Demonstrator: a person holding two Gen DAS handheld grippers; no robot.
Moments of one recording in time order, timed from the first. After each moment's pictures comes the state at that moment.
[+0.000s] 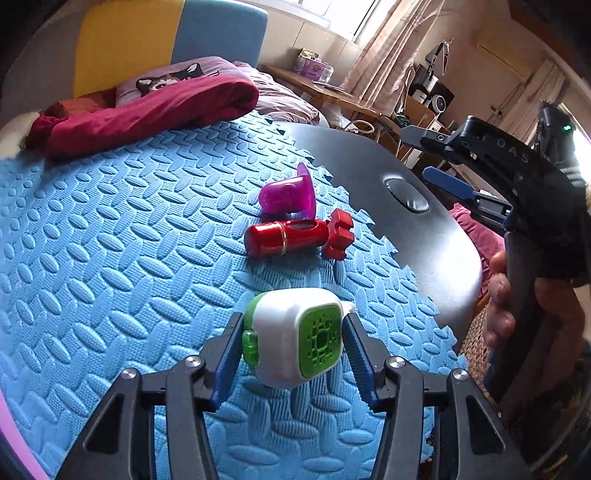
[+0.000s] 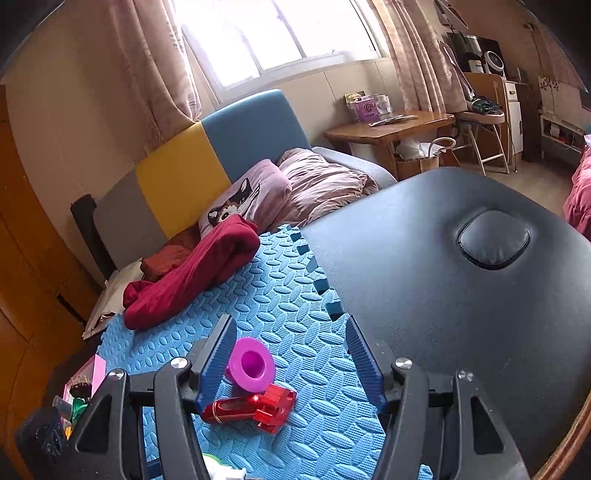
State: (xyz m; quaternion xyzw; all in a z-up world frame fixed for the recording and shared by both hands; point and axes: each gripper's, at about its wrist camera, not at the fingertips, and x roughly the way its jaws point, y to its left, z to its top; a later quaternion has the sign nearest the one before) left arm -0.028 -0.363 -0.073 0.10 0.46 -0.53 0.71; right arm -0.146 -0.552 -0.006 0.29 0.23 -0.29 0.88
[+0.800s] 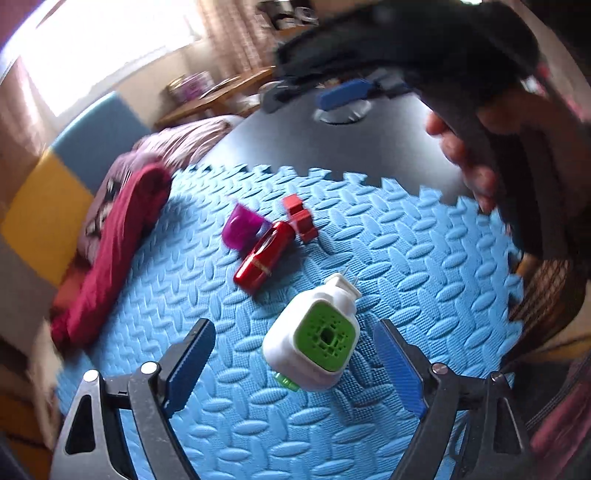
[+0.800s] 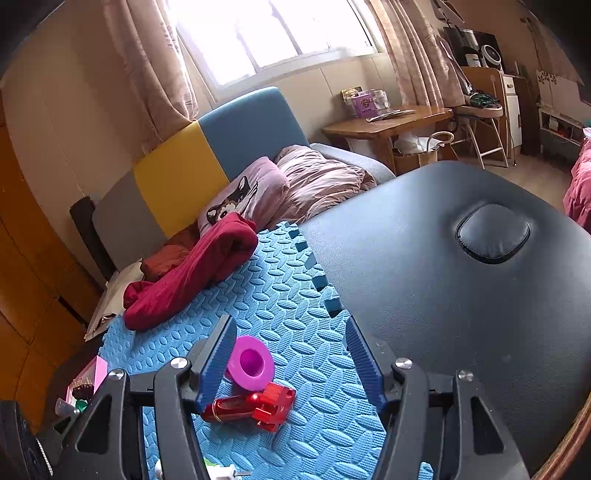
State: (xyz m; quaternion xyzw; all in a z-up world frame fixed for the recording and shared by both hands) left arm -0.081 -0.388 -0.049 0.45 0.23 -0.58 0.63; right arm -0.148 -0.557 -0.008 0.30 0.23 -0.29 0.88
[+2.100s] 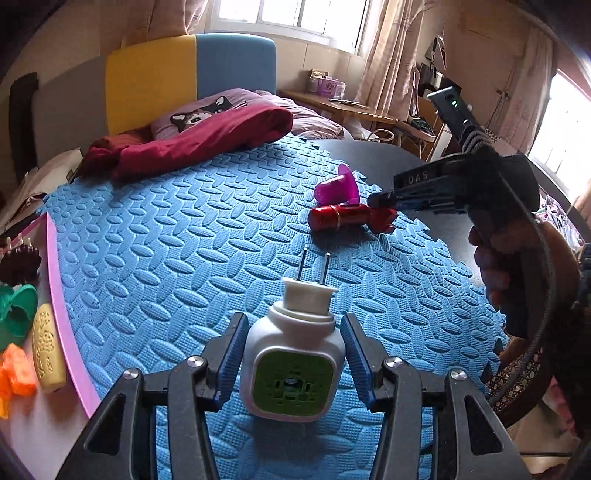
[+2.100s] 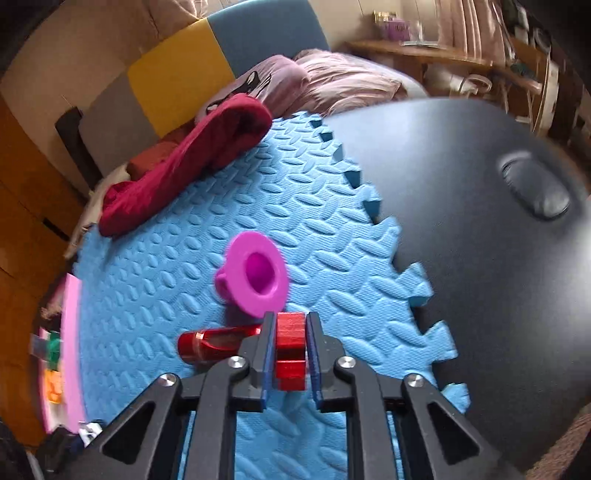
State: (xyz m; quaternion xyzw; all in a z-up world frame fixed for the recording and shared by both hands) left arm -0.040 -0.290 -0.064 0.15 0.39 -0.49 0.77; right arm -0.083 -0.541 -0.075 0.29 0.44 -0.23 0.82
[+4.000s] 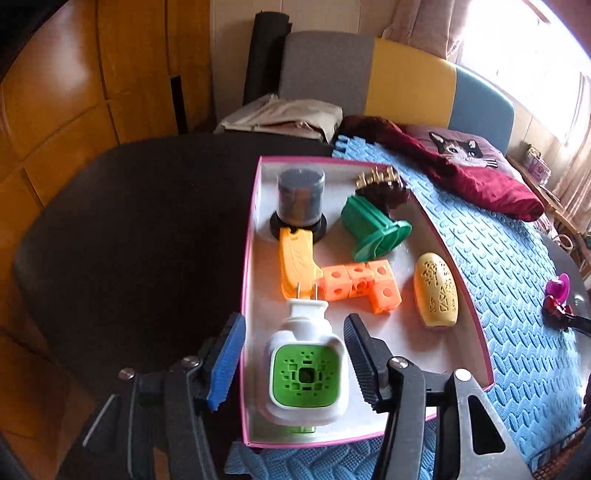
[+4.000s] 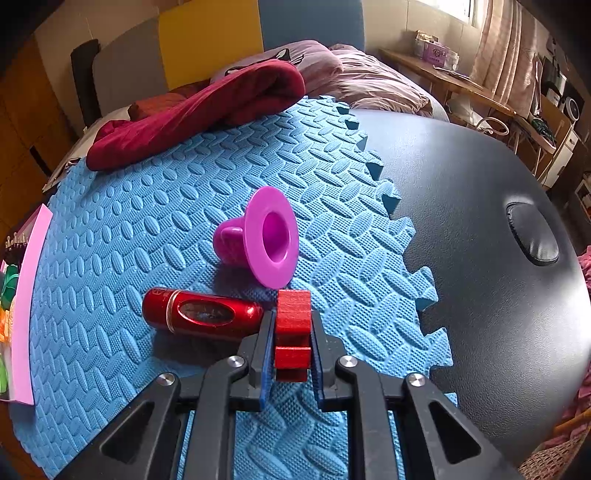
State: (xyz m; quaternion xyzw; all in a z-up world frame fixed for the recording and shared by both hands) left arm 0.056 -0.061 -0.050 0.03 0.43 -0.12 0.89; right arm -0.071 -0.516 -0.074 0.17 0.48 -0.24 0.82
